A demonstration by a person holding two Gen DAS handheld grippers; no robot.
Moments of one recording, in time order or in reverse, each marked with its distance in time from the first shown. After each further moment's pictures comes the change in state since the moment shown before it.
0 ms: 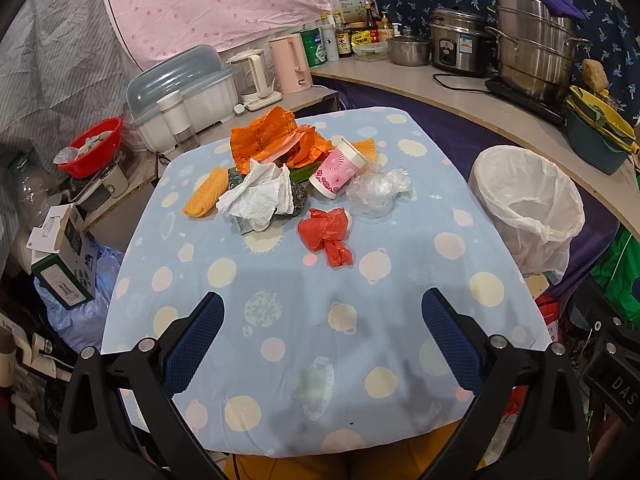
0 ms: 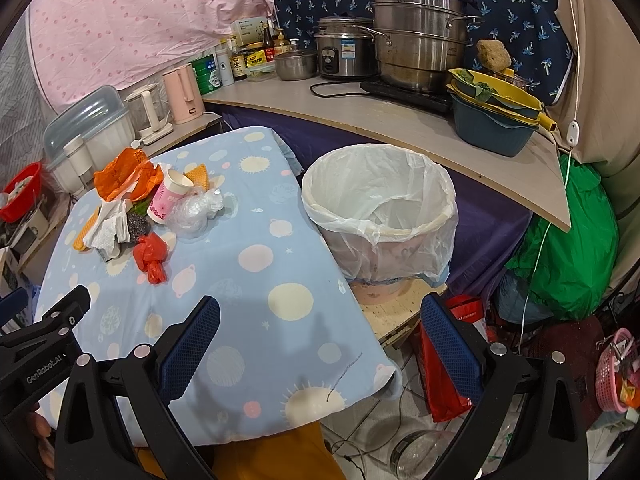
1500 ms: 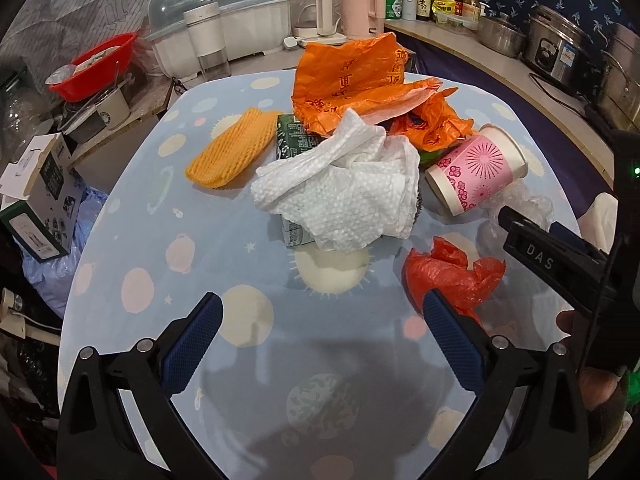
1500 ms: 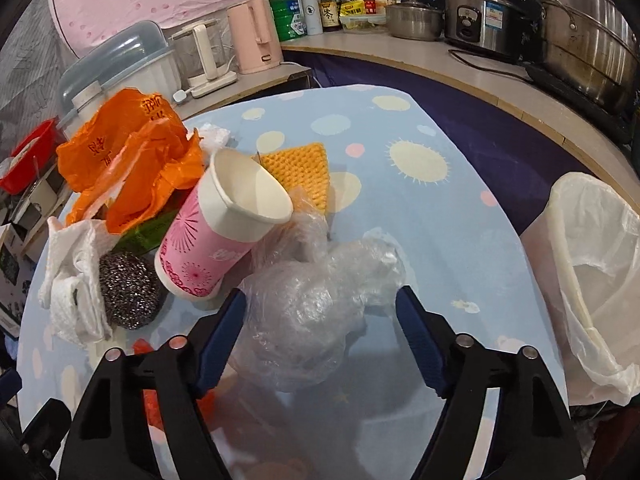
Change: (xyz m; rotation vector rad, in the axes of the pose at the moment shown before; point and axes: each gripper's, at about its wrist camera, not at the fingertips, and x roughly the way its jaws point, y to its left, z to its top) left arm 0.169 0.098 0.044 -0.218 0.169 0.019; right arm 0.254 0.178 0.081 -0.144 0.118 0.208
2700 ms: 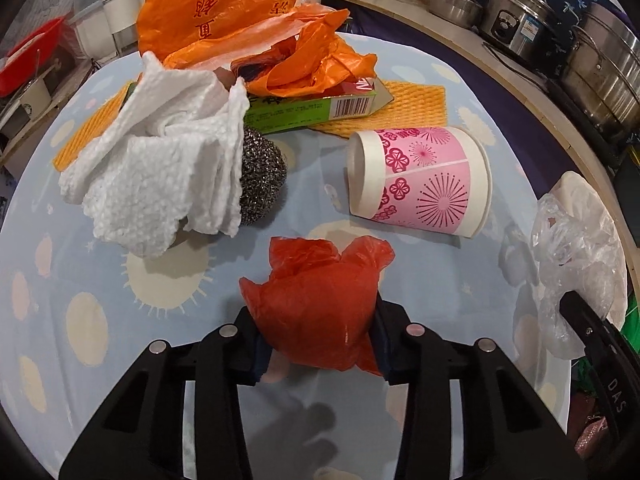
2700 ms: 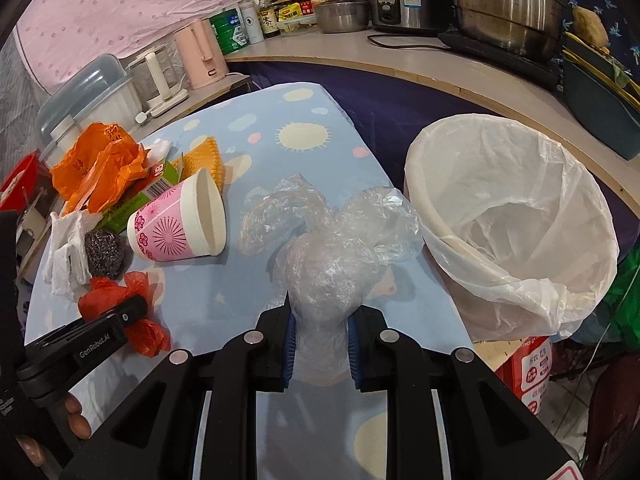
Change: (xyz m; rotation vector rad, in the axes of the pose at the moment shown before) left arm 0.055 -0.077 0.004 0.031 0.075 -0.200; right arm -0.071 -0.087 -0.047 0.130 -0.004 -0.060
